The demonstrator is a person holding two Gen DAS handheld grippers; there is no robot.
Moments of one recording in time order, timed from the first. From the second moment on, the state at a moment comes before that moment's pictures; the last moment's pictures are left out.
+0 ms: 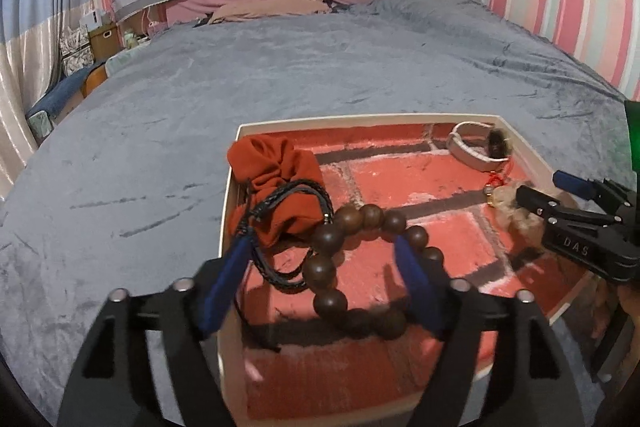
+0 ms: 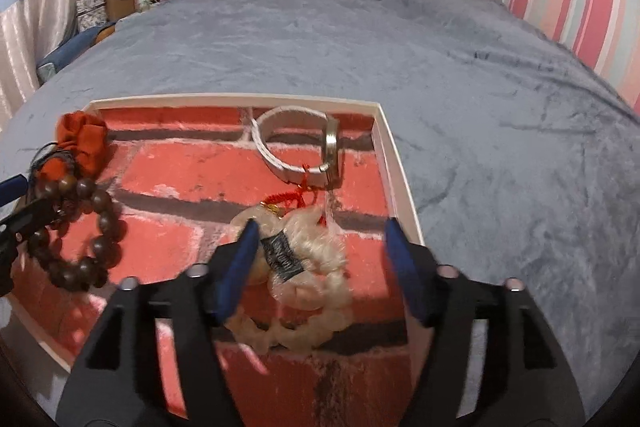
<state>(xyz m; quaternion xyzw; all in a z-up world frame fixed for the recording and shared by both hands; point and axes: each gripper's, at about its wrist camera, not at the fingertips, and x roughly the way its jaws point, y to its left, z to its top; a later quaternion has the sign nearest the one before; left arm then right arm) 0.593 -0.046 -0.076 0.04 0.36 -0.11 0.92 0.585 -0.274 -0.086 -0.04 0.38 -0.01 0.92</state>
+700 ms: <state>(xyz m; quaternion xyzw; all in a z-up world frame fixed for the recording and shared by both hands) 0.442 -0.009 0.026 0.01 0.28 -0.11 0.96 0.436 -0.323 0.021 -0.07 0.30 -0.03 0.95</state>
